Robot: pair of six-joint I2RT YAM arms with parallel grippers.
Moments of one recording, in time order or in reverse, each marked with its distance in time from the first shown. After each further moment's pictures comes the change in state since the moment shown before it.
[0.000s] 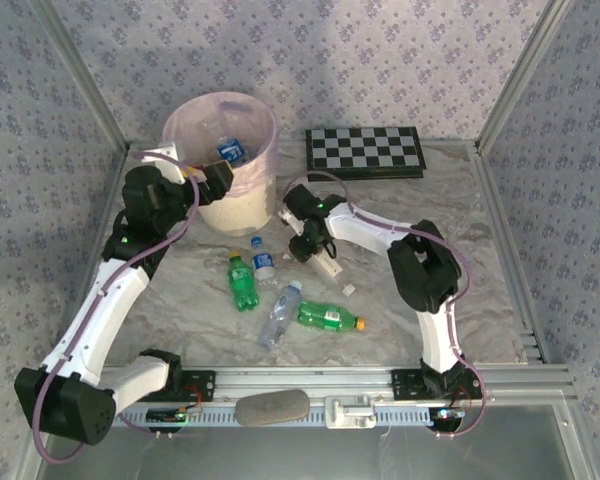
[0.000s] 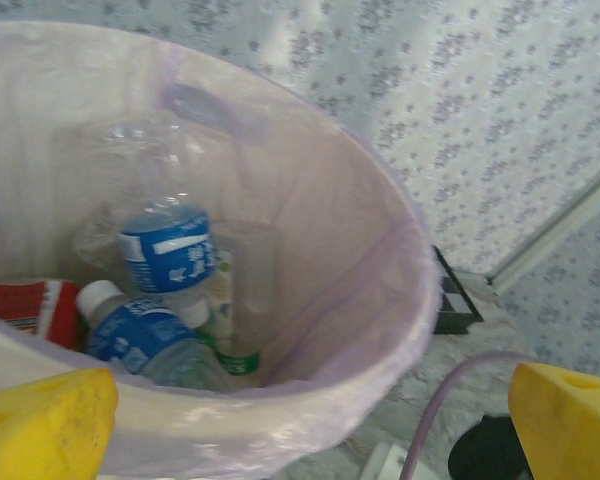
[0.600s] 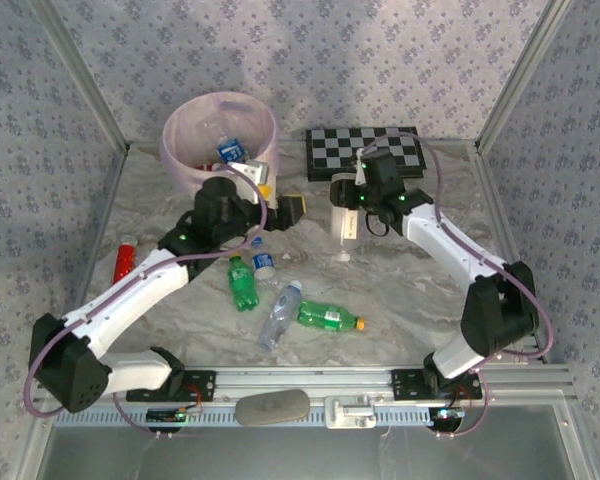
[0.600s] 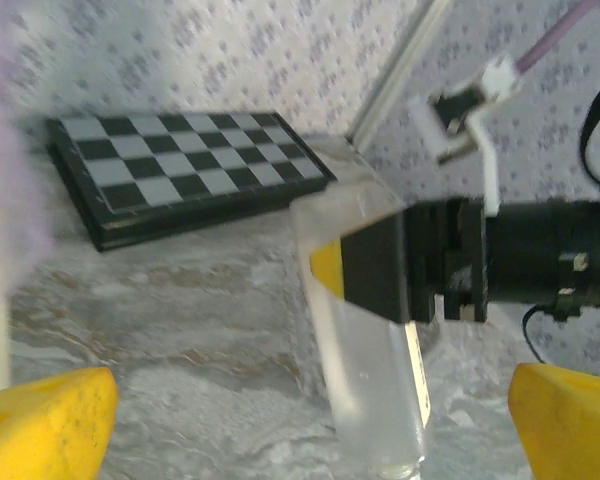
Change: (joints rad) left arm -0.391 0.188 0.000 0.096 -0.001 0.042; right arm -0.270 -0.464 -0.284 0.394 -0.117 0.447
